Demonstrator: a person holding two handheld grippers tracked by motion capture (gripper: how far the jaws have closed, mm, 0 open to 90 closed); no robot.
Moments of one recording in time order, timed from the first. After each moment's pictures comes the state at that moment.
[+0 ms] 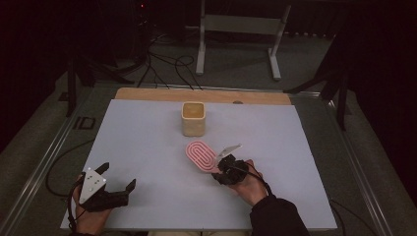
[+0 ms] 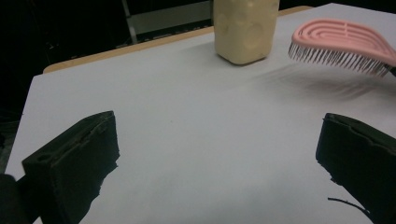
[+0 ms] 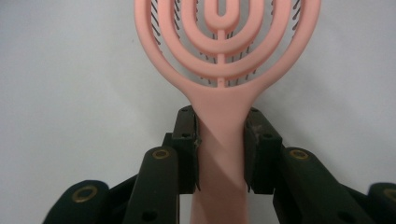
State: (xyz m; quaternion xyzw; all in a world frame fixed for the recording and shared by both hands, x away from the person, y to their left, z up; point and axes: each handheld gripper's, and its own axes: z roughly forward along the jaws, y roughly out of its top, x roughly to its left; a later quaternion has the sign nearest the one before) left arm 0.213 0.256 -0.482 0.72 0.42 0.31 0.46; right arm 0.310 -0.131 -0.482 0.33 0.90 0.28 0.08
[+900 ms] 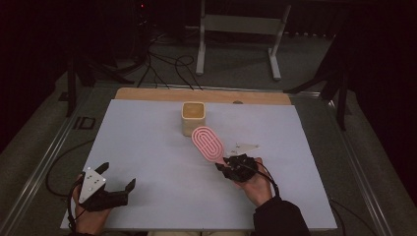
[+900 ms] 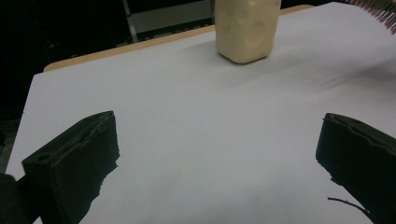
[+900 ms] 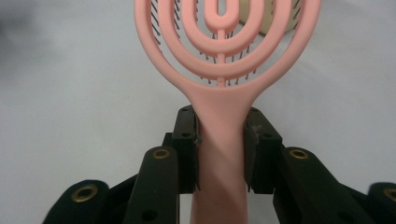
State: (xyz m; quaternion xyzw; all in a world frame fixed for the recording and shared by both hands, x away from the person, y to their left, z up) left arm 0.214 0.256 -0.482 0.72 0.42 0.31 0.45; right arm 0.305 -0.154 -0.465 0.34 0.85 0.39 0.13
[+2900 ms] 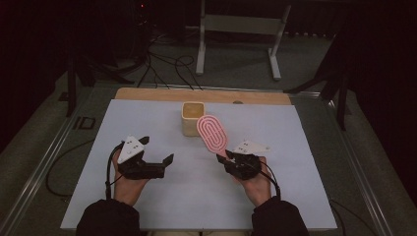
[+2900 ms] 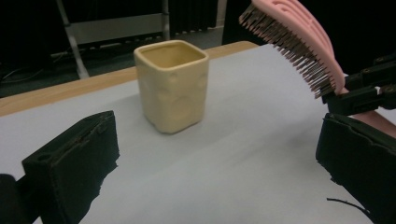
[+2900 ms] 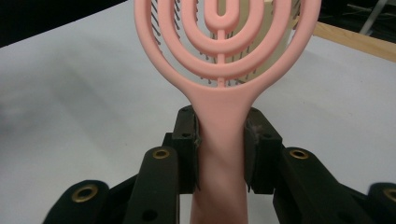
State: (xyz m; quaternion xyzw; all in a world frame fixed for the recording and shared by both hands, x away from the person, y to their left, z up) left arm 0.279 0.164 -0.426 0.74 0.38 0.23 0.51; right arm 0.299 -0.159 -0.452 0.36 0.80 0.46 0.17
